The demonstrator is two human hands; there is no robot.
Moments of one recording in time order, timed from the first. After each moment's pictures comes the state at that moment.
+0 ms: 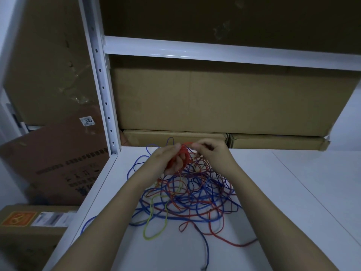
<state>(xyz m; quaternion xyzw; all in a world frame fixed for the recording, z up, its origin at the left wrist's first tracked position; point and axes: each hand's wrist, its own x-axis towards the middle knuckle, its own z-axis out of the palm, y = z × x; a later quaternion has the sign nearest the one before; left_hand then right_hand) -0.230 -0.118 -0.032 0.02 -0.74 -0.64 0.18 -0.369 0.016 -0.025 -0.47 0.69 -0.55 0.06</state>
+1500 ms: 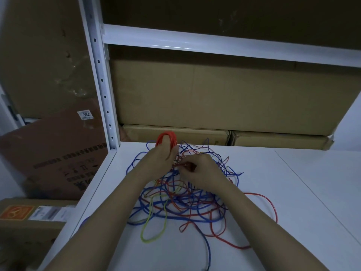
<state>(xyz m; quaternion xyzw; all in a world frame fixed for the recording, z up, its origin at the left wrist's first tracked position) -0.245 -0.139 -0.049 0.14 -0.90 -0.33 0.24 -0.341 -0.001 -0.055 -0.58 0.74 -0.34 -0.04</state>
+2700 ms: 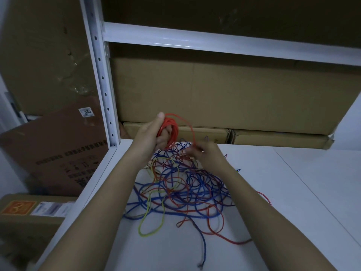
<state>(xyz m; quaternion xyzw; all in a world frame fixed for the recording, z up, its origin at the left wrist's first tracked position) -0.233 -0.132 -0.003 0.07 -0.65 -0.70 0.30 -0.376 -0.003 -0.047 -0.47 0.77 -0.42 0.08</state>
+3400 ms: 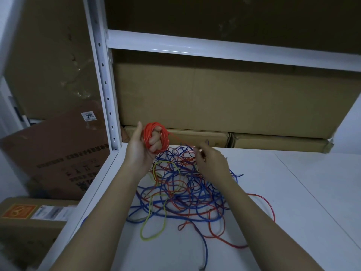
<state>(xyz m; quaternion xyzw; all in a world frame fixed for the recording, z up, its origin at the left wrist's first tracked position) -0.226 -0.139 -0.016 0.01 -0.42 -0.85 0.32 -0.366 0.001 -0.062 -0.46 0.80 -0.36 -0.14</state>
